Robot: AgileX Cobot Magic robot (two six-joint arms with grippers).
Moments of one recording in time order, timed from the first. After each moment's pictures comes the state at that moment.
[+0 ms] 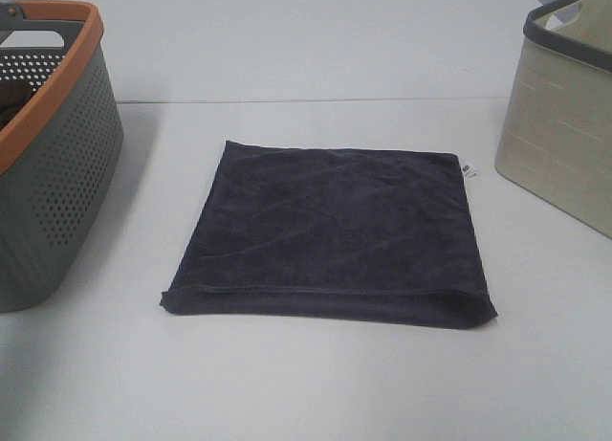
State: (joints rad) left arm -0.01 1.03 -1.16 0.07 1.22 -0.04; right arm -0.06 0.92 -1.04 0.06 1.22 0.12
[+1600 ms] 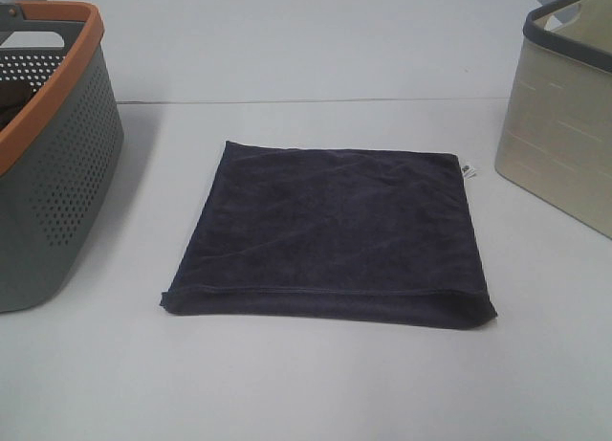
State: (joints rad) left arm -0.01 0.00 -0.50 0.07 1.06 -0.03; right arm -0.06 0.00 -0.50 0.00 1.07 0.08
